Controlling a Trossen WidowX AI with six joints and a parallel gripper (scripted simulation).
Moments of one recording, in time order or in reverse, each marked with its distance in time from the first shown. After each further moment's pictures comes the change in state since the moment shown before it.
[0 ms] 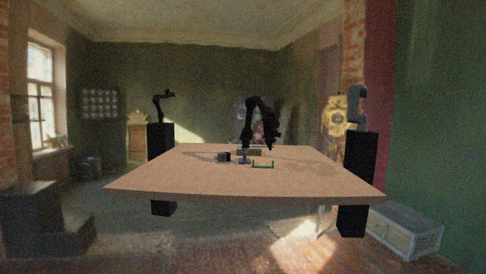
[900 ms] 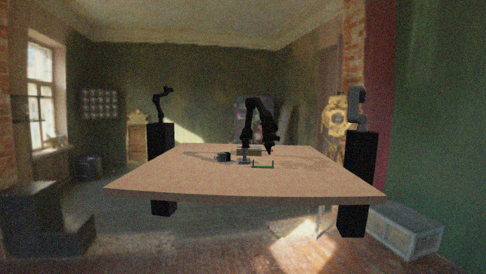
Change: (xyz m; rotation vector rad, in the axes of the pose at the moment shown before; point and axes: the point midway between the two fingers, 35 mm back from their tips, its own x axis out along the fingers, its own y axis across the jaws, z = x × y) arm 0.025 -0.004 -0.010 -0.004 -0.011 -0.024
